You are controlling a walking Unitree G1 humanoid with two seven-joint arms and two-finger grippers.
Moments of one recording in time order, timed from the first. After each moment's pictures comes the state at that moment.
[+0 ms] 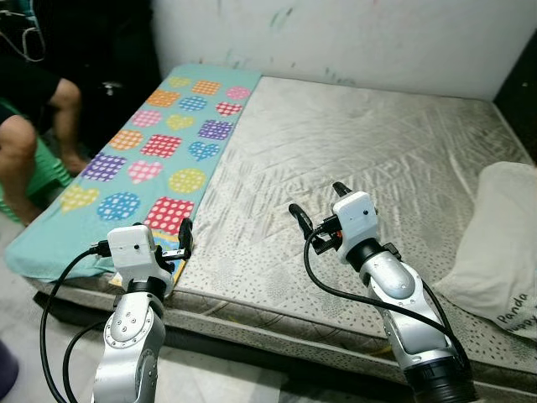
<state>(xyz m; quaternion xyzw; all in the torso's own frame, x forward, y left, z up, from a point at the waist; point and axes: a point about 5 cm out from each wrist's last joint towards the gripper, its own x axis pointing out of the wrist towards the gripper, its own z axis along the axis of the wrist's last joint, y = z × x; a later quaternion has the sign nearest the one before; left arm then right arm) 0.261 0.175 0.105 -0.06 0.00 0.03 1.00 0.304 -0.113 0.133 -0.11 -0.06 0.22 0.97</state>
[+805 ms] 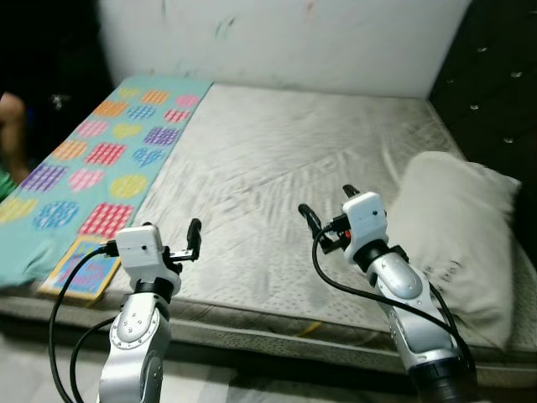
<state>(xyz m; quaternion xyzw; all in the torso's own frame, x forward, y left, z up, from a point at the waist) 0.261 0.168 0.106 -0.07 0.00 0.01 1.00 0.307 -0.121 0.131 -0.10 -0.05 0.20 0.97</state>
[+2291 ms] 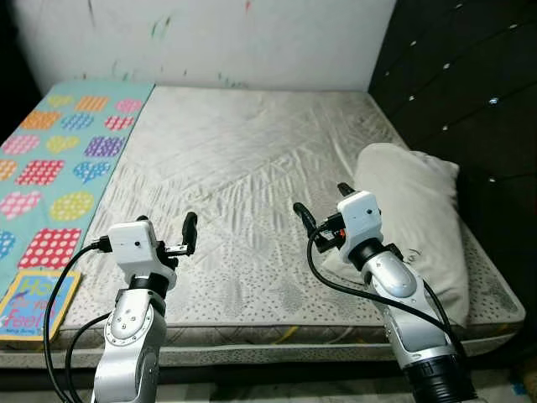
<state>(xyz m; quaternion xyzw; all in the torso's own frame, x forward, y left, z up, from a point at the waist) 0.263 0.168 0.112 -0.08 -0.02 0.00 1.00 0.308 -0.119 0.131 -0.11 -0.05 0.20 0.97</state>
